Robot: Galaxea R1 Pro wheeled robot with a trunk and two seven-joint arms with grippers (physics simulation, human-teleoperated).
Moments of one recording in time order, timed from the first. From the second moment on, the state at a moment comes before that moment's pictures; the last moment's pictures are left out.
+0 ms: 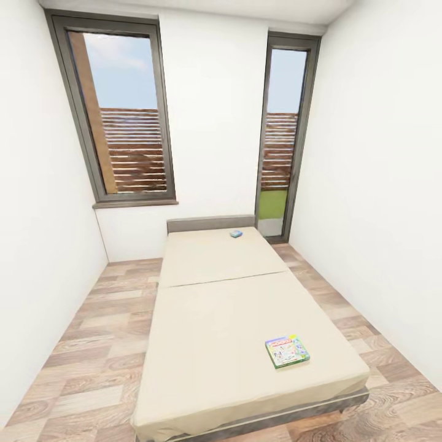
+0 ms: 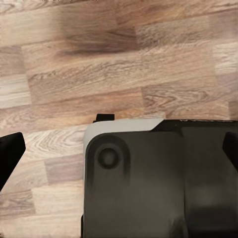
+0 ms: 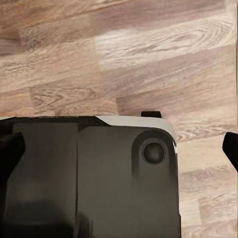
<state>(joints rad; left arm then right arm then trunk) -0.02 -0.01 0.01 -0.22 0.01 -0.16 0.00 0.00 0.06 -0.01 -0.17 -0.01 -0.24 0.00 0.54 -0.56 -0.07</state>
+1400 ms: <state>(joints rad) -0.02 -0.01 0.01 -0.21 0.01 -0.20 0.00 0.00 0.05 -0.11 -0.17 -0.06 -0.27 0.00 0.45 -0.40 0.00</state>
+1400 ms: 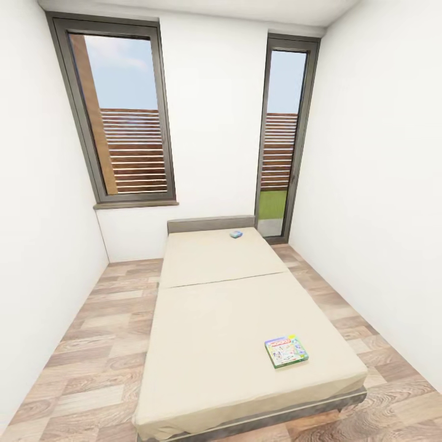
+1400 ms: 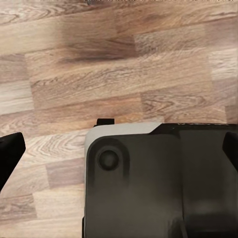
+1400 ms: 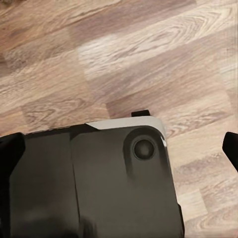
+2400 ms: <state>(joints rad) -0.02 -0.01 0.00 -0.21 0.01 -0.26 0.00 0.00 0.01 -0.25 -0.17 -0.06 -0.27 0.00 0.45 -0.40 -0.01</state>
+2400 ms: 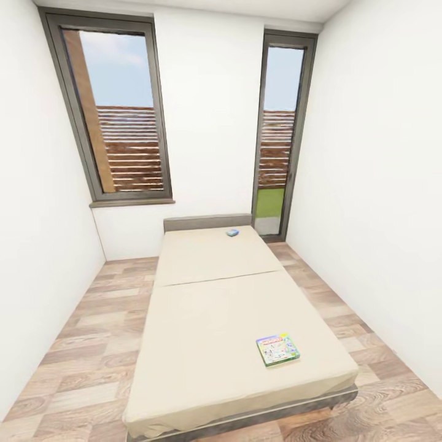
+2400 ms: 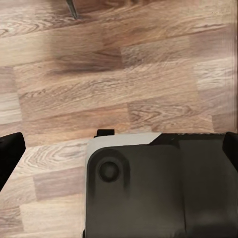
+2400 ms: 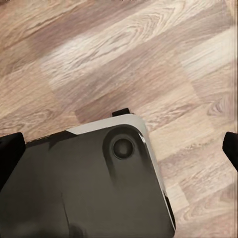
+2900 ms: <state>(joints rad) -0.02 -0.01 0.00 -0.21 0.01 -0.26 0.00 0.00 0.01 -0.25 -0.17 -0.06 -0.27 0.00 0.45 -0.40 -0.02</state>
